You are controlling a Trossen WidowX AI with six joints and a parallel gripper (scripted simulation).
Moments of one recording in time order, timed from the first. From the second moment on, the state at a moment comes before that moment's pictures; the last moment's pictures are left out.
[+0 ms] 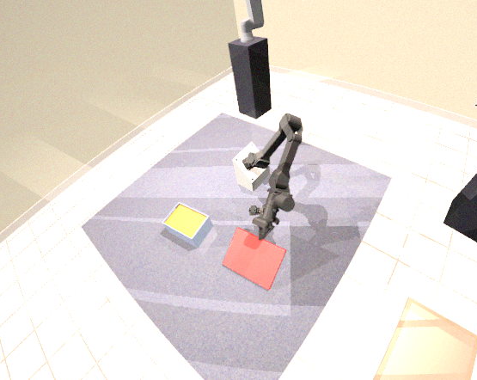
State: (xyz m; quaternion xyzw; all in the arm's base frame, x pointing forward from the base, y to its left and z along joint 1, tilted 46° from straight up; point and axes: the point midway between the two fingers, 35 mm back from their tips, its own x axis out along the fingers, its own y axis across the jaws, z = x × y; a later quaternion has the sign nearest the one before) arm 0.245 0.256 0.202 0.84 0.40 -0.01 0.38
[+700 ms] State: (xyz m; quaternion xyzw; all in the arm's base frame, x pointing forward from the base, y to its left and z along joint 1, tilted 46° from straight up) arm 0.242 0.268 0.189 0.84 0.40 -0.02 0.38
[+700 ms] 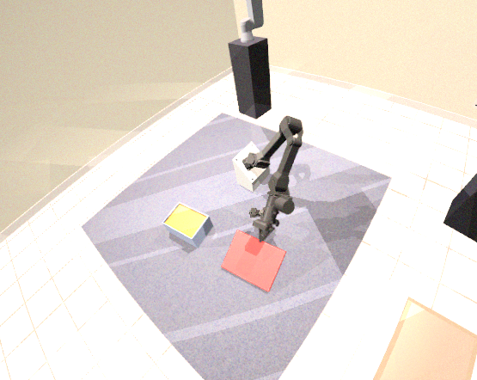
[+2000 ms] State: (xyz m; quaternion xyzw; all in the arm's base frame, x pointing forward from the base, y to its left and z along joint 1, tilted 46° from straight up) arm 0.233 0.278 0.178 0.83 0.41 -0.02 0.38
